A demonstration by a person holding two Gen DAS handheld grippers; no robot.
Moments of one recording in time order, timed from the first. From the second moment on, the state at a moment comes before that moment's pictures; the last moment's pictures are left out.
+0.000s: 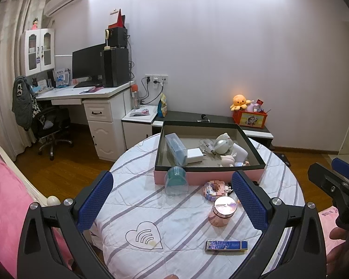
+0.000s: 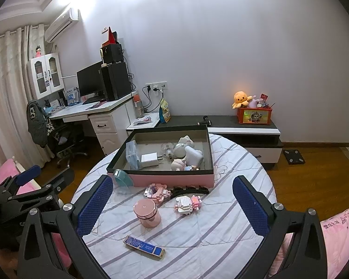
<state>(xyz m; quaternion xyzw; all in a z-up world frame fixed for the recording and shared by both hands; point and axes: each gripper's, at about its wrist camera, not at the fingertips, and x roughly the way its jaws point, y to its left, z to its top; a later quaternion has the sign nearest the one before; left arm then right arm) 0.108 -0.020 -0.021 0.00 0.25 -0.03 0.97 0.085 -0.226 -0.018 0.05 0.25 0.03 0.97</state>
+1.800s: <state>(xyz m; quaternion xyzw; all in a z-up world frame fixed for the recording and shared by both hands) 0.273 -0.039 -0.169 0.01 0.42 -0.02 0.91 0.229 -0.244 -0.181 0.03 0.46 0.03 0.89</state>
